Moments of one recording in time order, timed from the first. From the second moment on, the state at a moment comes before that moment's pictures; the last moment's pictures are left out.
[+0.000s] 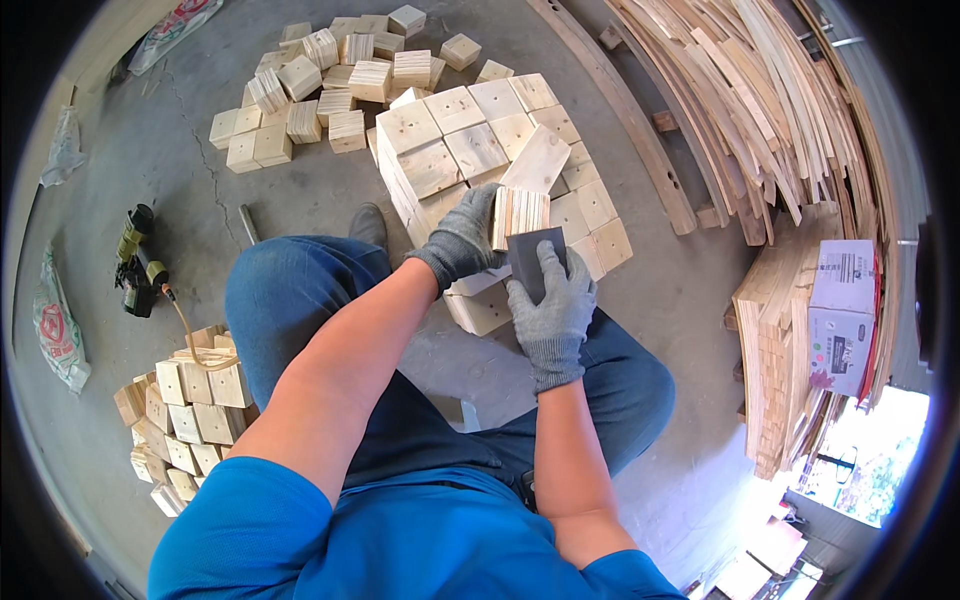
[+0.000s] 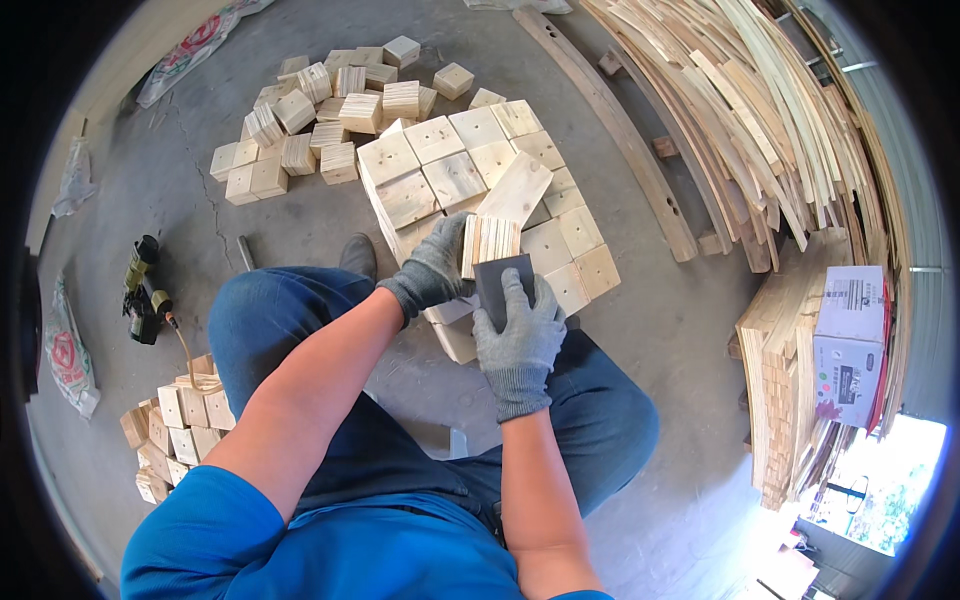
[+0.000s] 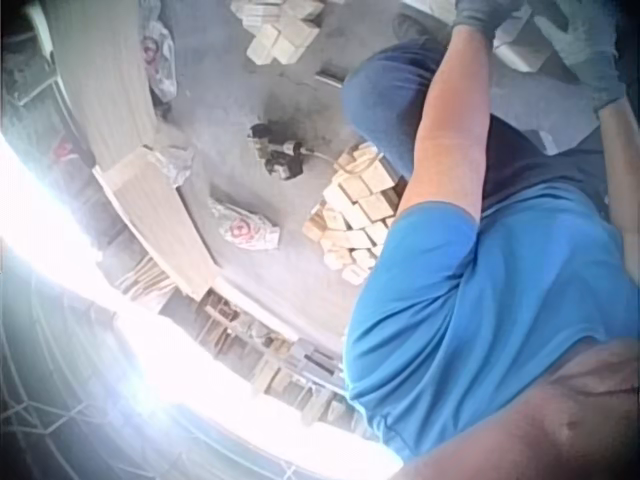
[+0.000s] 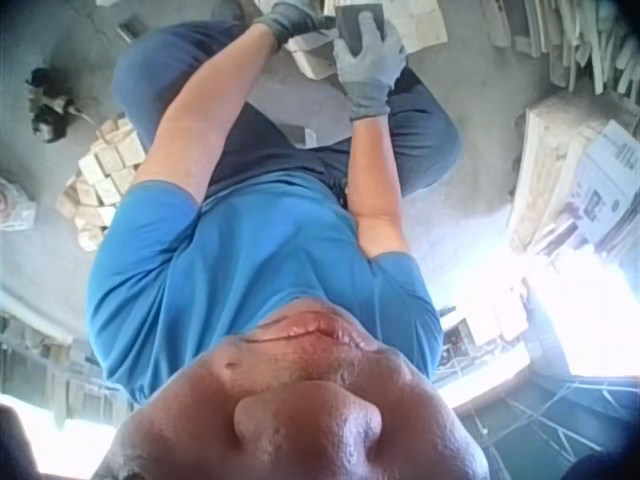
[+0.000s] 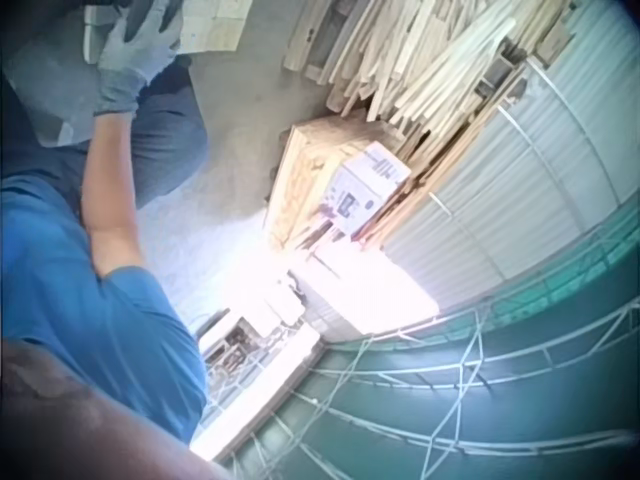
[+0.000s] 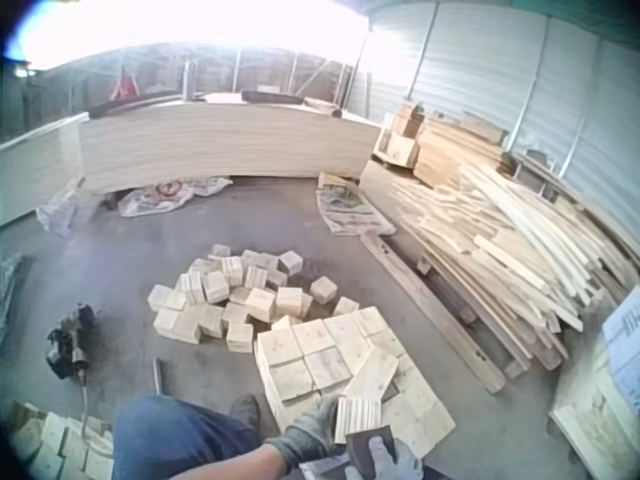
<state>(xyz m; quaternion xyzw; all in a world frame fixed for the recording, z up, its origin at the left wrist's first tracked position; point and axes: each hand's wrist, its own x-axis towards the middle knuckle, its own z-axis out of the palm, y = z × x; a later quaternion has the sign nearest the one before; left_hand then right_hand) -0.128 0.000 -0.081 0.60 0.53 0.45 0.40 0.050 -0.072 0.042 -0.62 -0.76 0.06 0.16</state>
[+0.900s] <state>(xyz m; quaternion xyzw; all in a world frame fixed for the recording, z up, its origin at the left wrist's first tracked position) -0.131 -0.001 -0.066 0.63 0.56 0.39 0.37 0.047 -0.048 0.037 -0.59 -0.79 0.05 0.18</state>
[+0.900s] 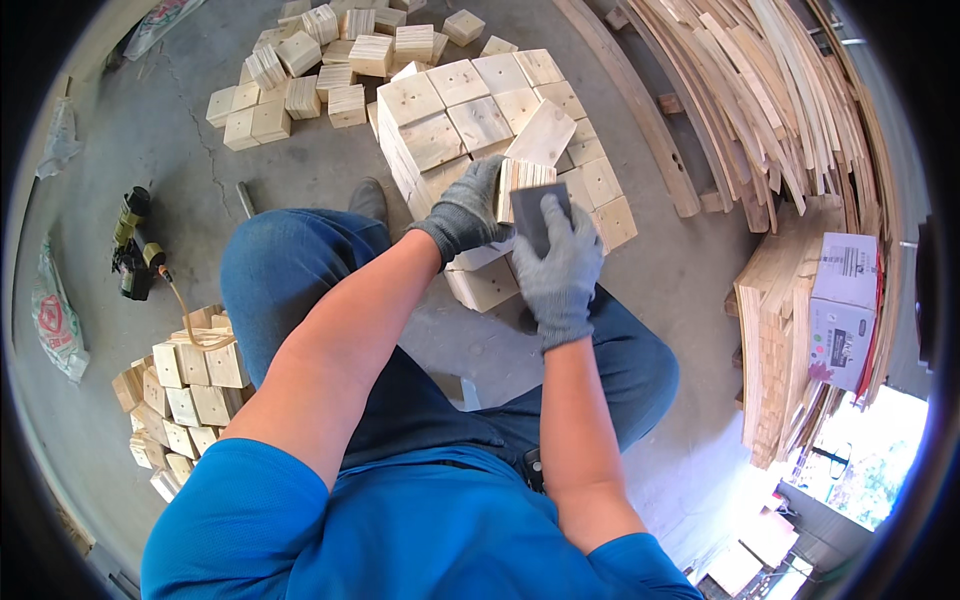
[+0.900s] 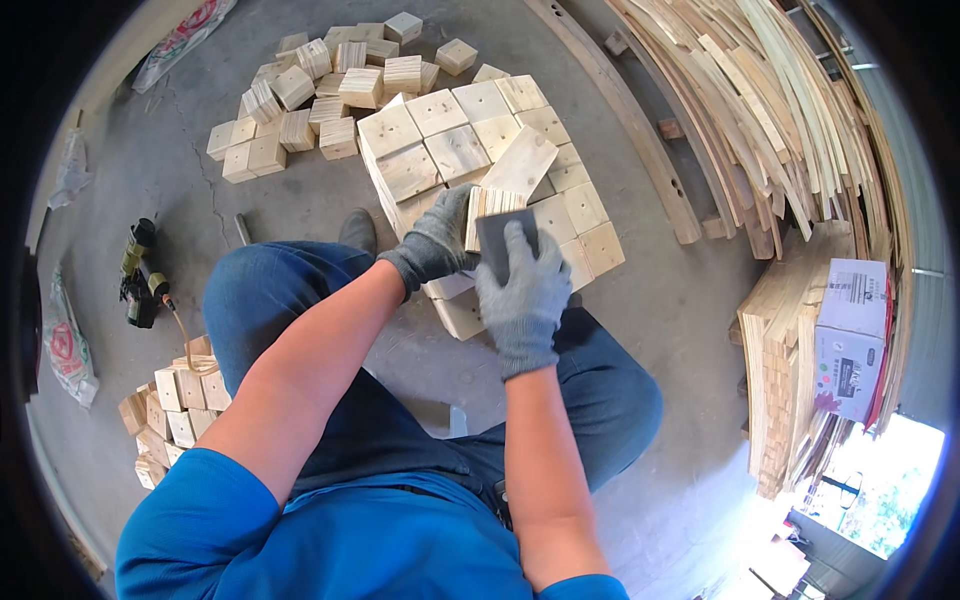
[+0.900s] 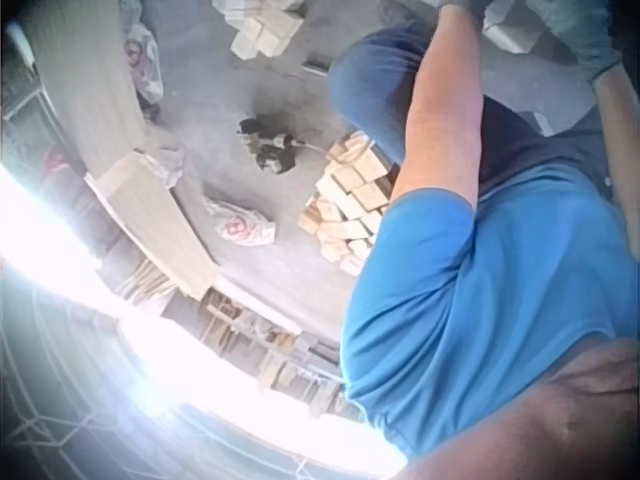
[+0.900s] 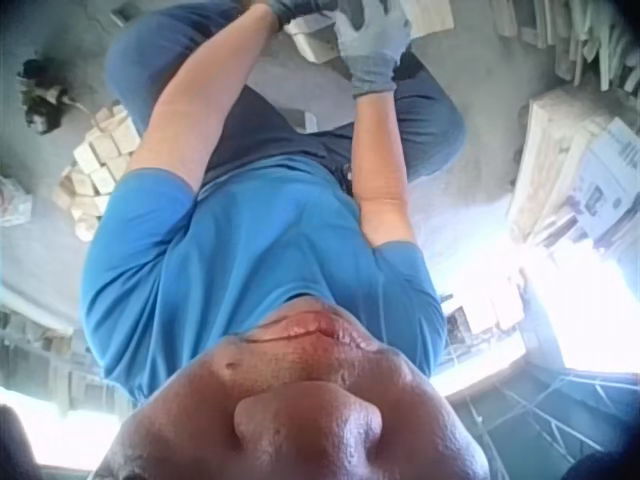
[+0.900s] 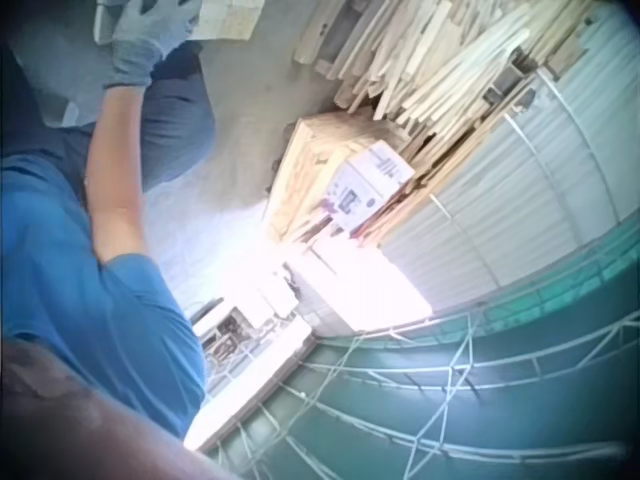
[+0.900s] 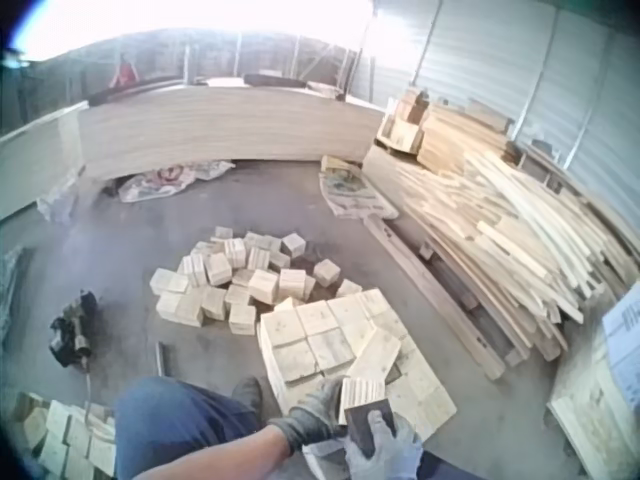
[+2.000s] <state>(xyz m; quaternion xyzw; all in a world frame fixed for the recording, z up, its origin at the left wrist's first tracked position) -0.127 0.004 -0.093 0.61 0.54 0.42 0.40 0.042 -0.074 0.038 -0.58 -0.80 0.05 0.16</state>
